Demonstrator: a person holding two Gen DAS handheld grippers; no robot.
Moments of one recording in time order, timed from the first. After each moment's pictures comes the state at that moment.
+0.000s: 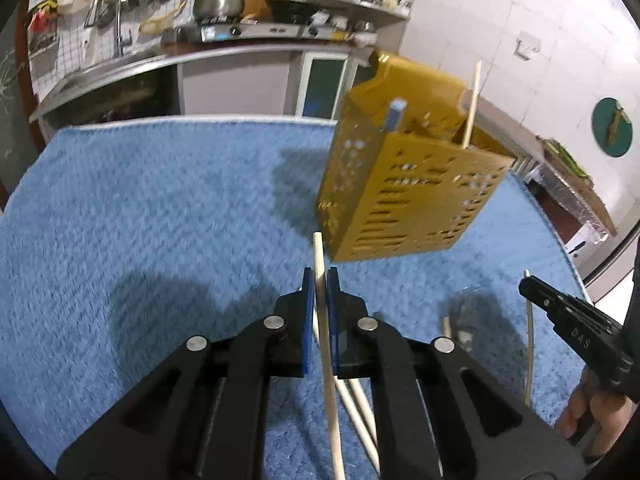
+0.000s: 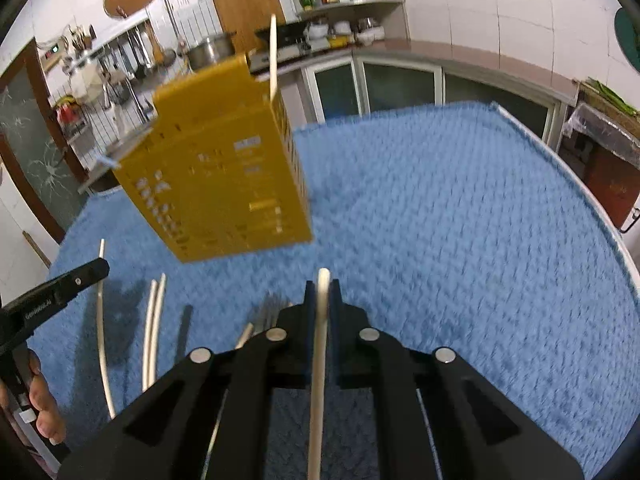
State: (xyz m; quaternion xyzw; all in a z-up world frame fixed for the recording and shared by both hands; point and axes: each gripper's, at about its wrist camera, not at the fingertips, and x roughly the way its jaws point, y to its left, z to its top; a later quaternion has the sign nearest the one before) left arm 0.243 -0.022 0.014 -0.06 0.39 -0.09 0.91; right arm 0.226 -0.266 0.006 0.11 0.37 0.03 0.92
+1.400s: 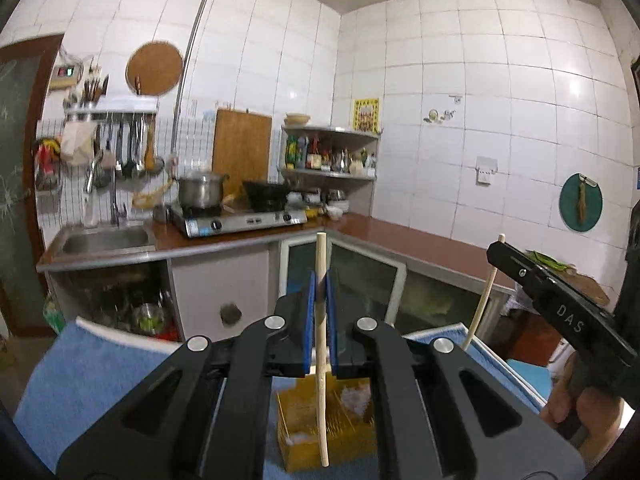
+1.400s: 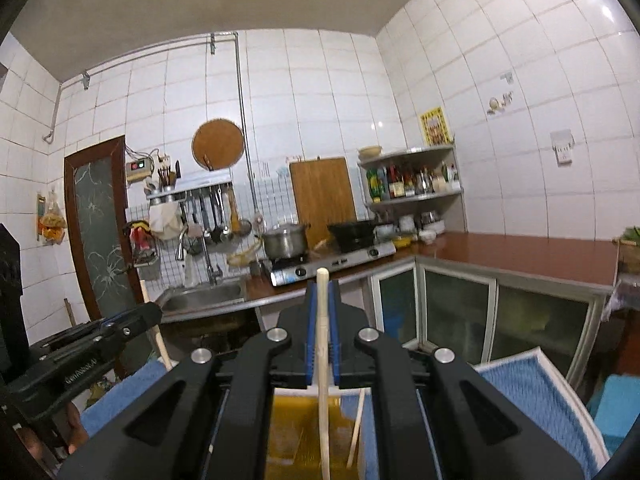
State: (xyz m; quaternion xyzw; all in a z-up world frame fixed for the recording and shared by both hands) left arm 0.251 -0.074 0.221 -0.03 0.10 -0.09 0.99; right arm 0.245 -0.270 0.237 0.08 0.04 0.11 0.99
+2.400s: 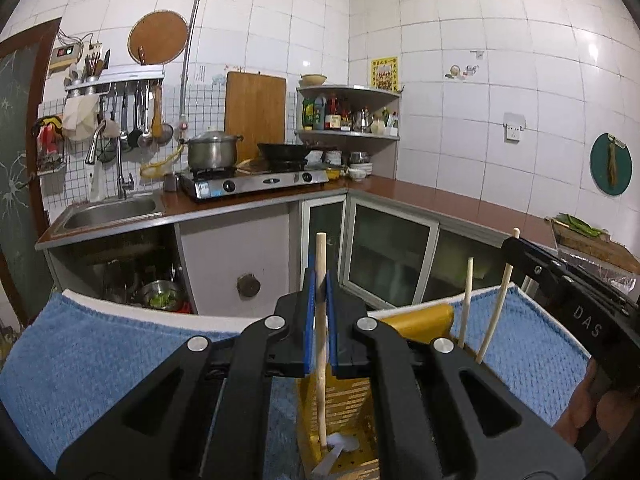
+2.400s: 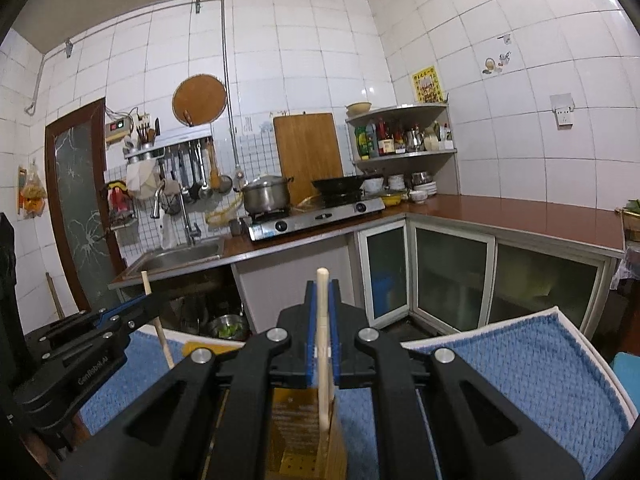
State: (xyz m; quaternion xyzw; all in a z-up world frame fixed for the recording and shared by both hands) left arm 0.330 -0.081 0.102 -0.01 0.16 -0.06 0.99; right arm 0.330 -0.256 0.123 0.07 0.11 0.10 0.99
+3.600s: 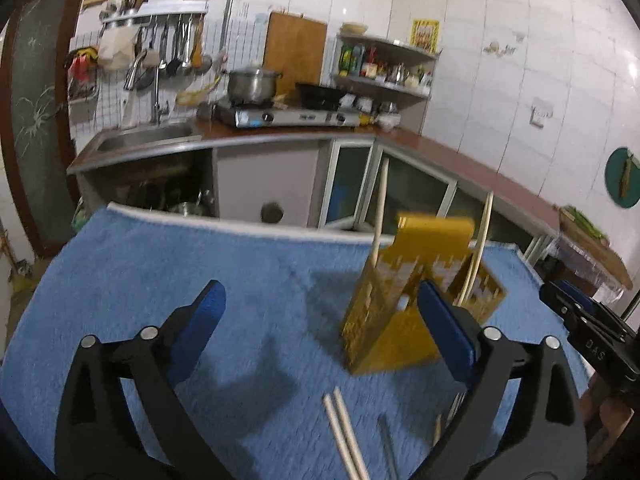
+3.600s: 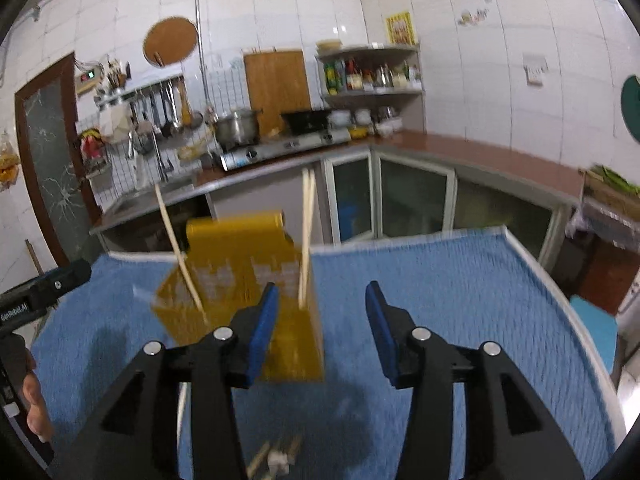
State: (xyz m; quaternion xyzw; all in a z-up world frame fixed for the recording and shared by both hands) left arm 0.252 -0.006 0.091 -0.07 0.28 -0.03 0.96; right arm 0.248 -0.264 0.087 0.06 0.24 0.04 0.97
